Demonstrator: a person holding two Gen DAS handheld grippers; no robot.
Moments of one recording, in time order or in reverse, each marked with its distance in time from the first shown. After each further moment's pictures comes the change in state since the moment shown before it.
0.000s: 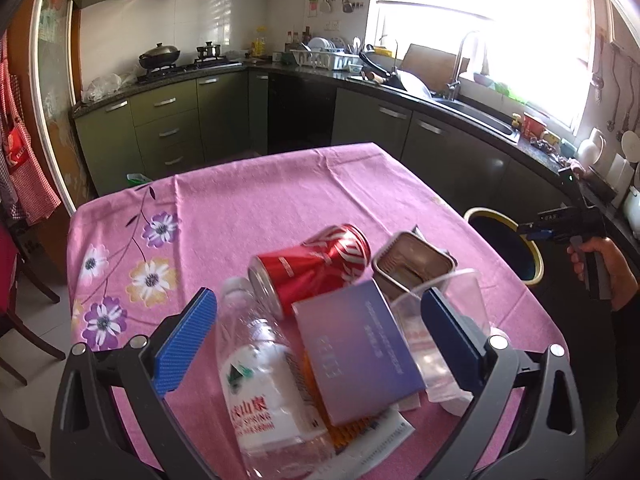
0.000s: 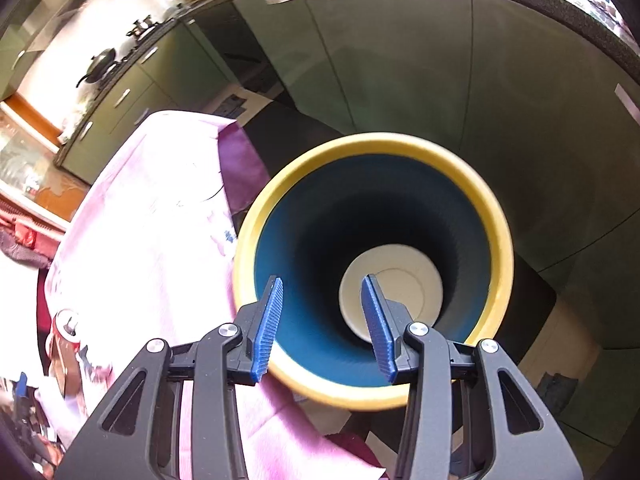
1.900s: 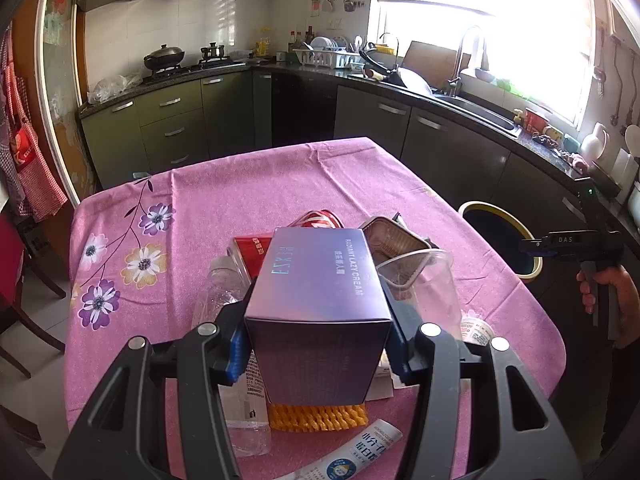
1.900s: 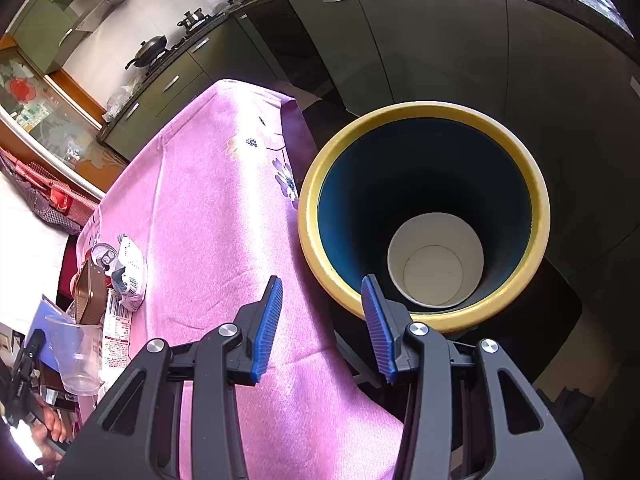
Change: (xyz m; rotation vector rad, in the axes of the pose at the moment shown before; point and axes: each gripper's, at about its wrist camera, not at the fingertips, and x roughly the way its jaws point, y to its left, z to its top) left arm -0.015 -0.029 -0.006 -0.010 -0.023 0.029; right arm -0.015 0.020 -0.053 -0.095 -0.021 0.129
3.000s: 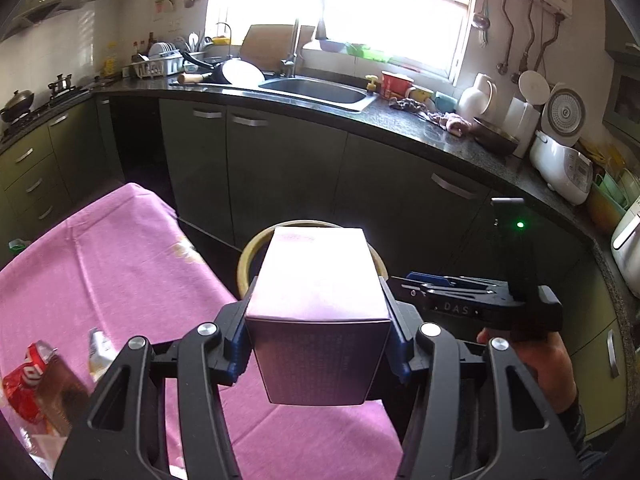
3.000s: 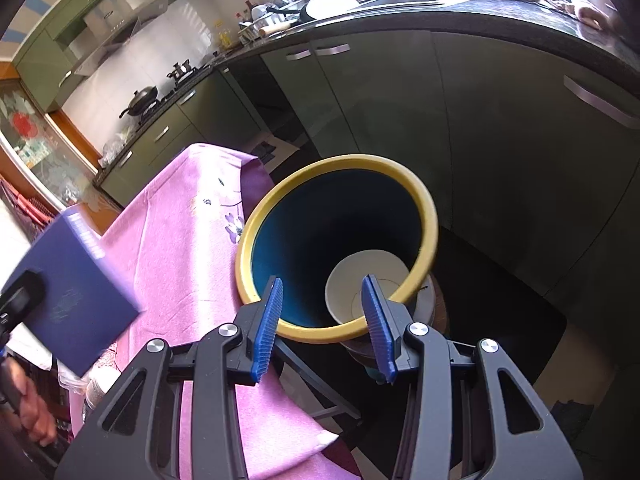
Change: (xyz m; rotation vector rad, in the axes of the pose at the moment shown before) left arm 0.084 -0.277 0.081 0.248 0.068 -0.413; right arm -0.068 -0.089 -0.011 0.057 -0.192 -0.013
